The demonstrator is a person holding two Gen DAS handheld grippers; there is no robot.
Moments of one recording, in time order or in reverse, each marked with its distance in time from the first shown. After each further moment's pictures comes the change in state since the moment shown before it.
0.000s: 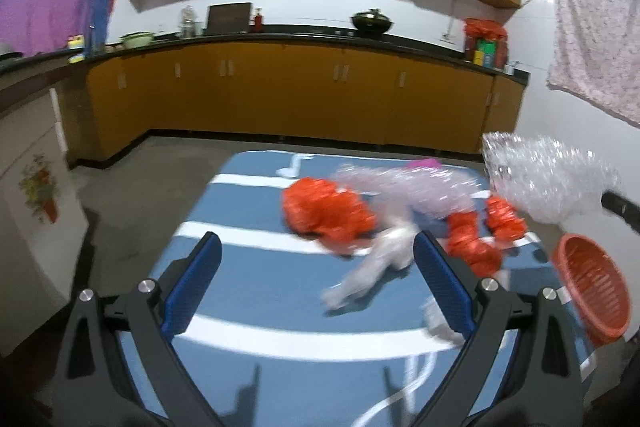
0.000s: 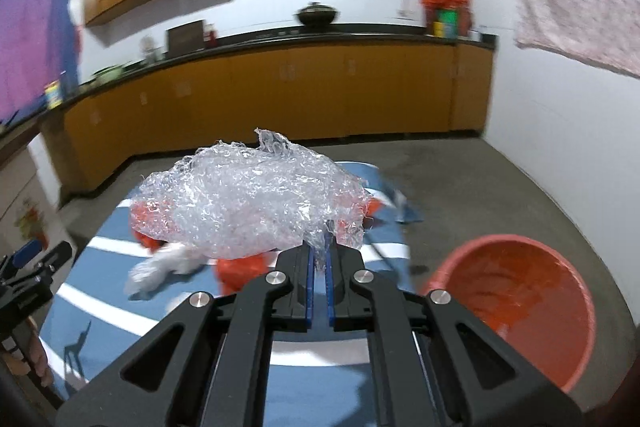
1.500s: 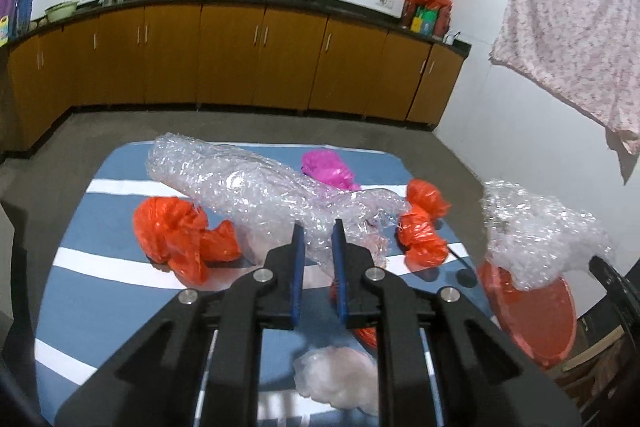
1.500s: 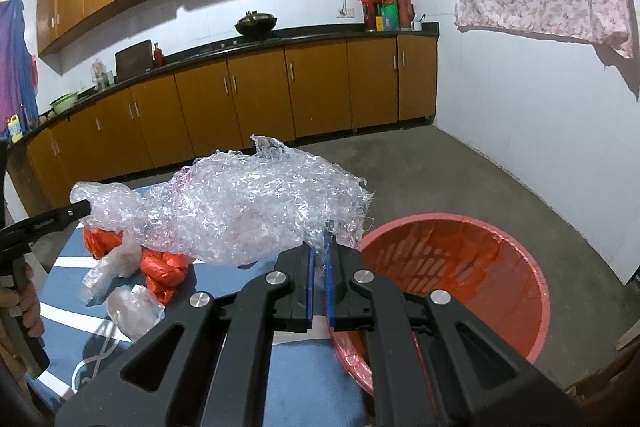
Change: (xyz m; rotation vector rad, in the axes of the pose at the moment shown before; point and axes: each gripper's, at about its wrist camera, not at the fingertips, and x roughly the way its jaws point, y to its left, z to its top) left arm 0.071 -0.075 0.050 0.026 0.151 -0.264; right arm -0.023 -0.065 -0.014 0.097 -0.027 -0.115
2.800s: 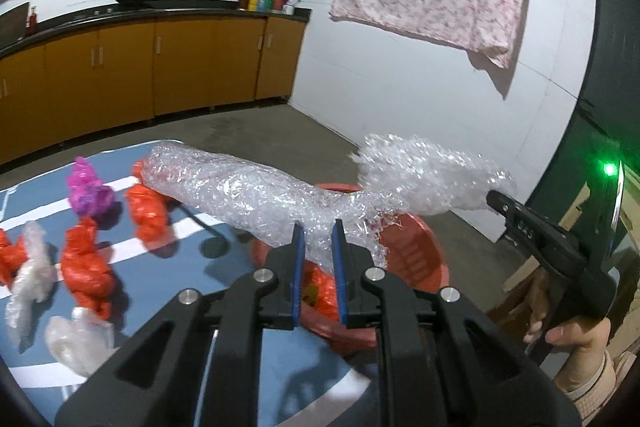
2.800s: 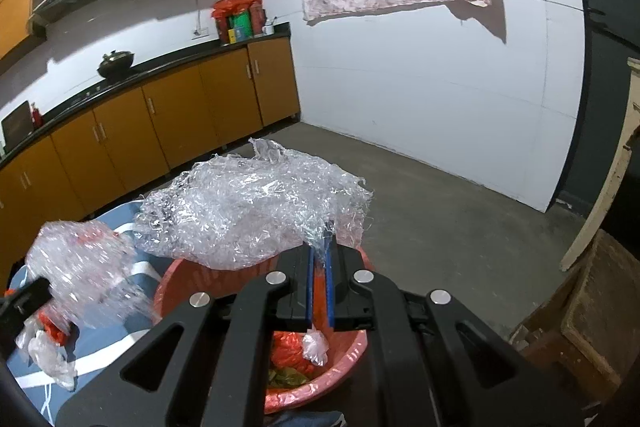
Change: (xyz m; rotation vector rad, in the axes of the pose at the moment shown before) left arm -0.008 -0.238 -0.064 0.288 0.068 -0.435; right arm -0.034 -0.139 -0.015 0.271 -0.030 -0.426
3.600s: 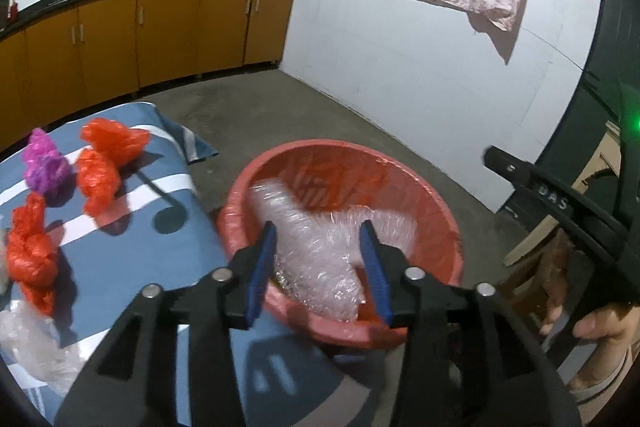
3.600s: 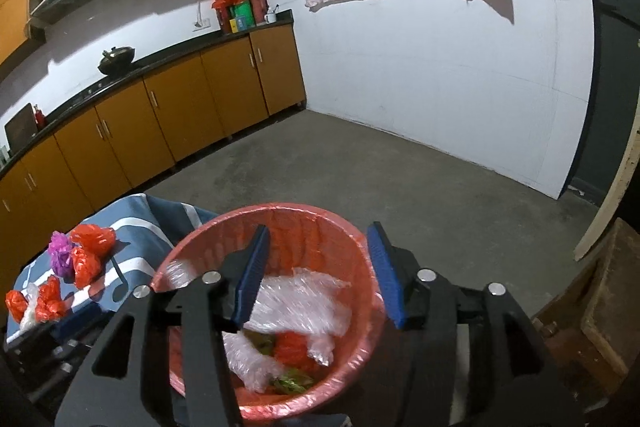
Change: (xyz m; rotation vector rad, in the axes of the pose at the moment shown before) left arm 0.056 -0.001 -0.025 0.010 0.111 -0.001; right arm 0.015 -0.014 -0.006 0.008 0.043 0.033
